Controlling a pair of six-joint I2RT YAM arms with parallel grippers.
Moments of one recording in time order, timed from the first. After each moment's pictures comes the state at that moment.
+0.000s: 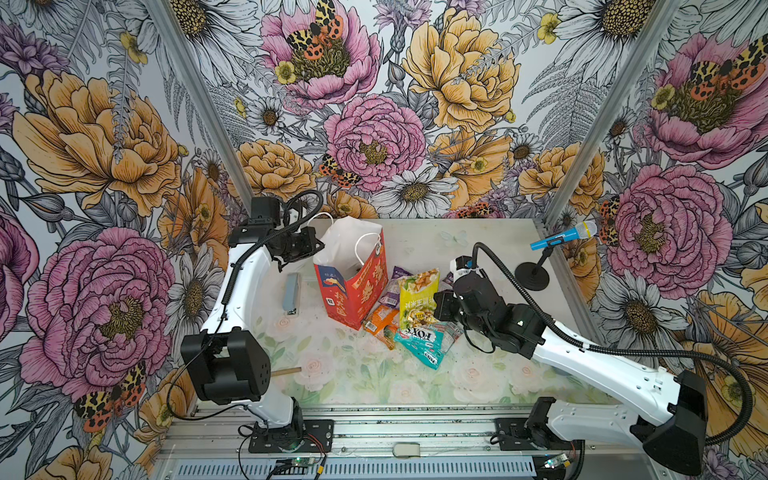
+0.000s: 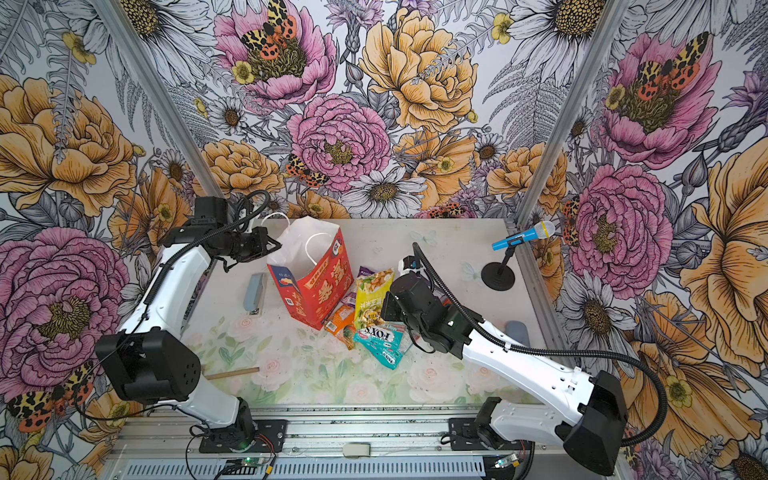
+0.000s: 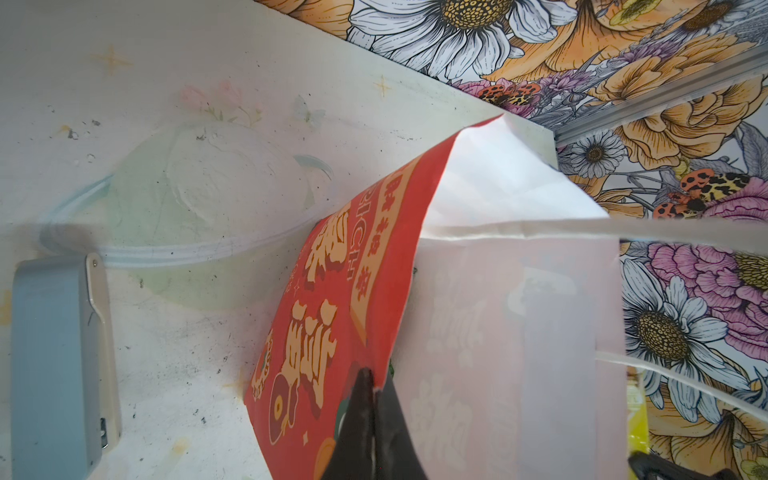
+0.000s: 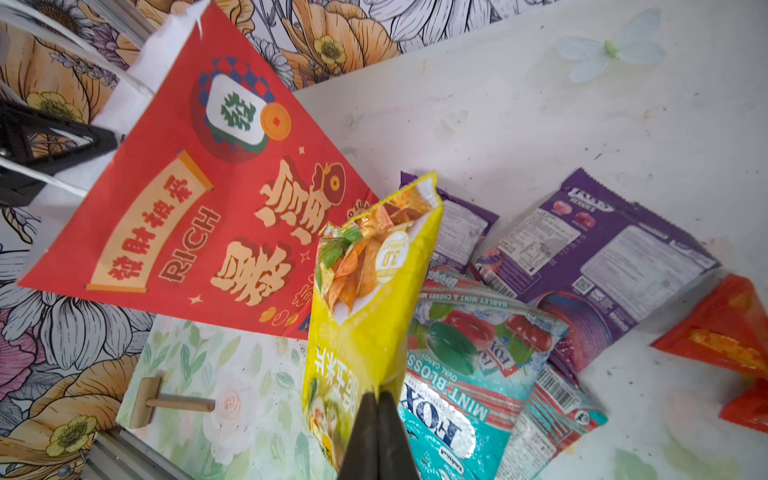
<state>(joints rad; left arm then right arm) 0.07 1.58 1.58 -0.90 0.53 -0.21 0.85 1.17 1.04 -0.50 0.25 0.73</state>
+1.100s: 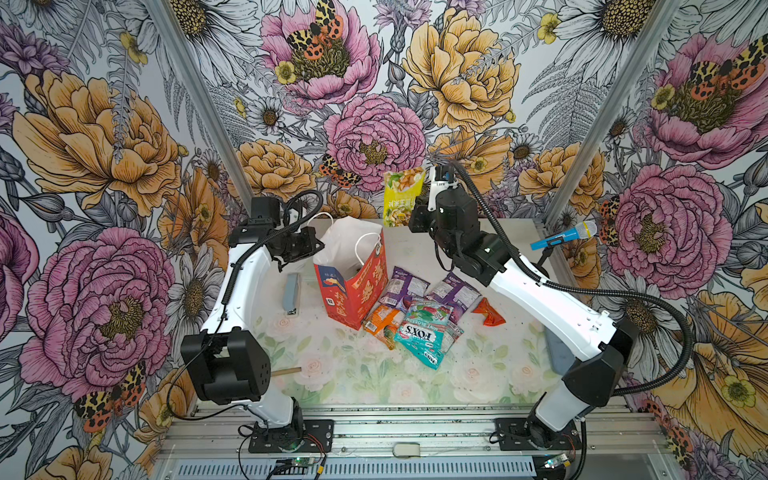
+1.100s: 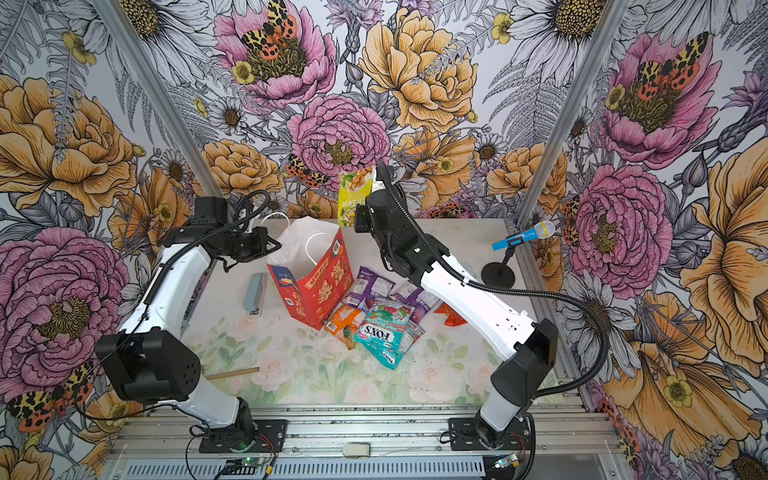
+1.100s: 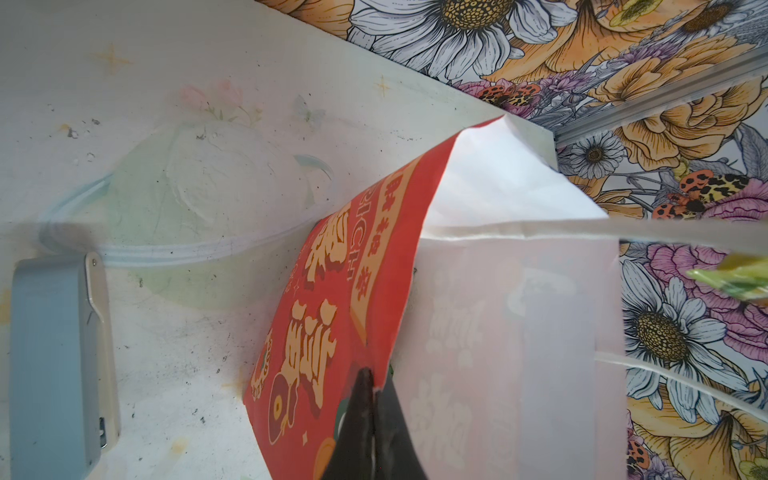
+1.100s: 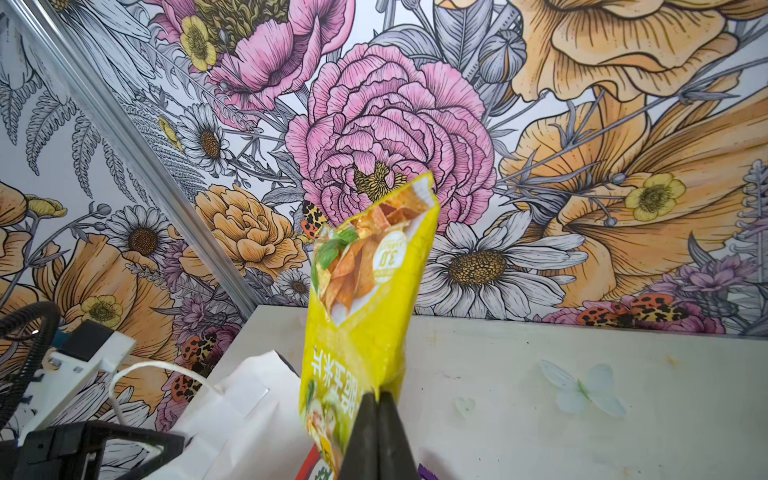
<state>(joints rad) 0.07 1.58 1.58 -0.90 0.53 -0.21 0.74 1.68 1.80 -0.33 0.38 0.32</state>
